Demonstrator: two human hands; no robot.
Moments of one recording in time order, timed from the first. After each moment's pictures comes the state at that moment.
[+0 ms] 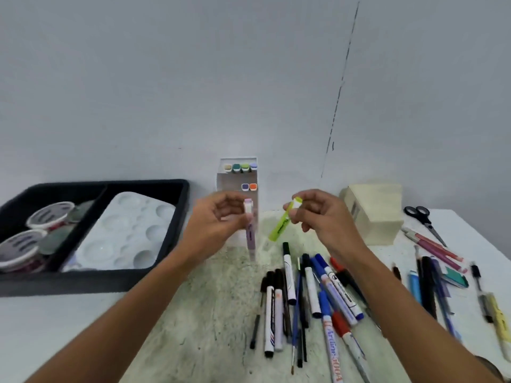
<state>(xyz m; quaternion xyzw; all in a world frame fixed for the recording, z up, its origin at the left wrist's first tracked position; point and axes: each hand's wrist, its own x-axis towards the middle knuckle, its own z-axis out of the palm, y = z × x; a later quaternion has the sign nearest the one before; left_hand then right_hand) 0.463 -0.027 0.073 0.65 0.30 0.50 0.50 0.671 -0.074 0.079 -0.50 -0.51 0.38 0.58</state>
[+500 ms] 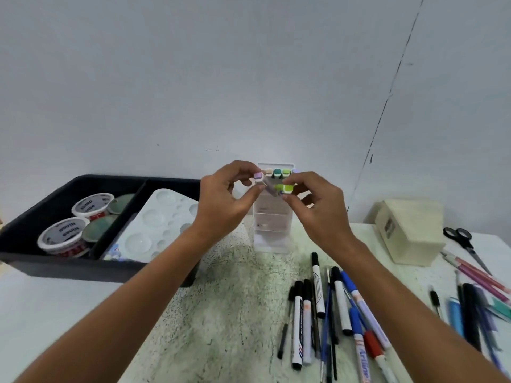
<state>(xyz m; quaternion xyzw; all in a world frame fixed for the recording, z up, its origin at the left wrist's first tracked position) 0.425 -0.008 0.109 0.73 0.31 0.59 0.17 0.601 -0.037 0.102 -0.44 -0.70 0.11 0.56</state>
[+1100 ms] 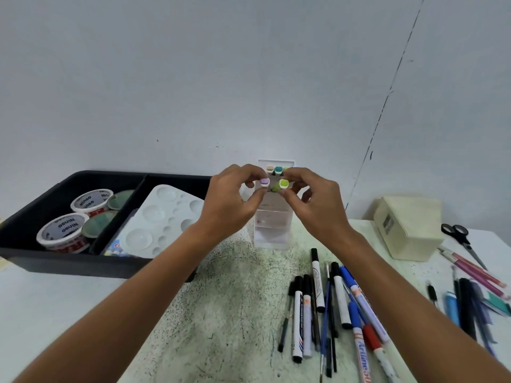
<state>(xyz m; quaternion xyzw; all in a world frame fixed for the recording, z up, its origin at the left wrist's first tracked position) 0.426 0.003 0.097 0.77 0.34 0.54 0.04 0.601 -0.026 0.098 -0.47 -0.71 0.07 0.52</state>
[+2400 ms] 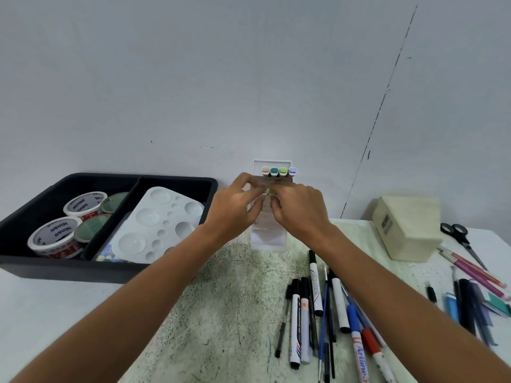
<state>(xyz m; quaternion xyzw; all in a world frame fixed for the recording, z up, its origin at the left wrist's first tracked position) 0.435 0.044 0.057 0.83 0.32 0.45 -0.09 0.593 0.008 0.079 -0.58 -0.76 -0.17 0.24</state>
